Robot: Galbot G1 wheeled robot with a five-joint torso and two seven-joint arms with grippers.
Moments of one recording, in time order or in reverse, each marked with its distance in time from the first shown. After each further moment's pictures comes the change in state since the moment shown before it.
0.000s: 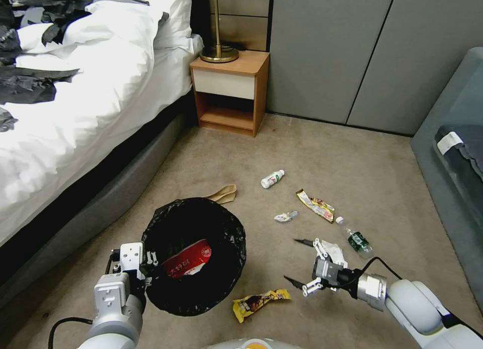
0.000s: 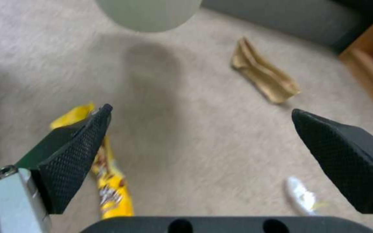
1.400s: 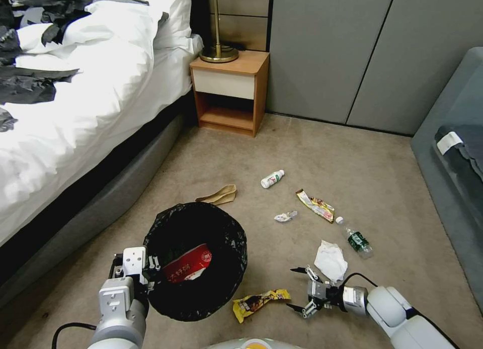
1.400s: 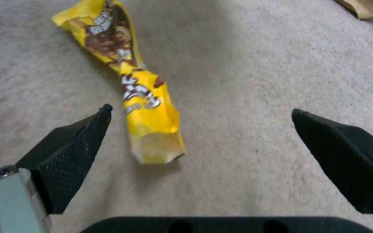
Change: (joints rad) left arm 0.029 -0.021 0.027 0.001 0.042 -0.011 -0.003; right arm 0.229 0.170 -0.133 -0.496 -0.183 0.112 -0.070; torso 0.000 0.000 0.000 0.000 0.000
